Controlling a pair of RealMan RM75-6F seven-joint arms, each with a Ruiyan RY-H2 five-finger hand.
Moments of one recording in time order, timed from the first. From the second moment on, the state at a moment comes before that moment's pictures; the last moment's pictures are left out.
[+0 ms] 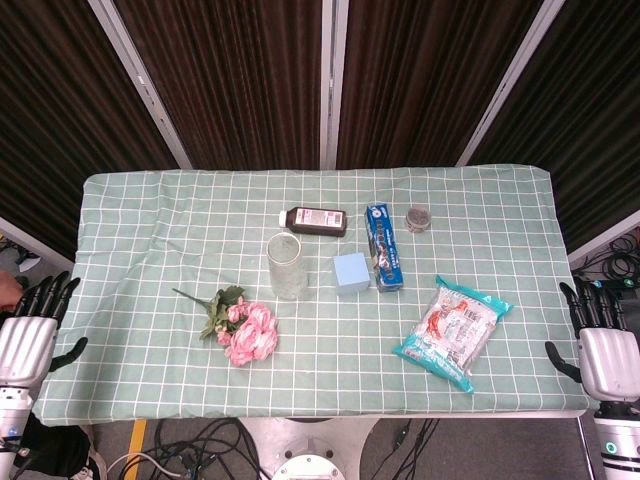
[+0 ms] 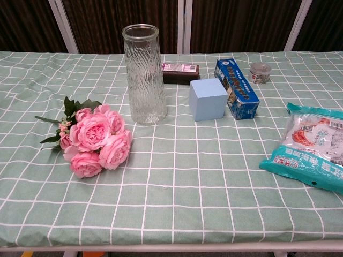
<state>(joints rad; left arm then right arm) -0.12 -1.12 -0.04 -1.61 1.49 1.46 0.12 0.06 -1.10 0.09 -1.68 -1.46 1.51 -0.14</state>
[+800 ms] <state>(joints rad) -0.30 -1.15 -0.02 -1.59 1.65 1.25 0.00 0.07 -1.07 0.08 -1.67 -1.43 1.45 -0.12</state>
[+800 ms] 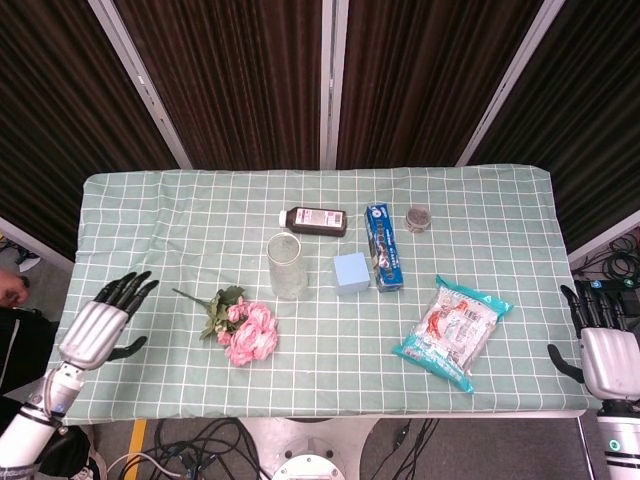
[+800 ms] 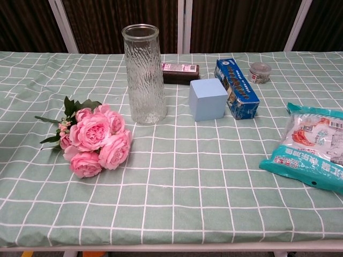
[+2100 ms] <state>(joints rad) -0.80 -1.26 0.02 -1.55 1.65 0.68 -0.14 0.11 -1.11 0.09 -1.60 -1.39 1.38 -0.10</state>
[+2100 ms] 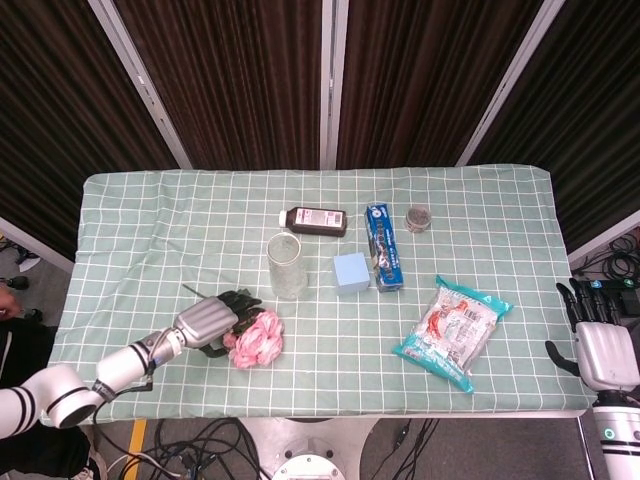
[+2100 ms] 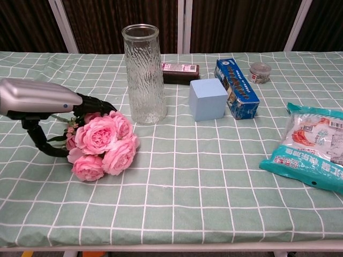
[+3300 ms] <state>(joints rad) -0.81 -1.35 0.08 -1.41 1.69 0.87 -0.10 0.13 -1.09 0.08 -1.61 -1.34 1.31 -0.08</state>
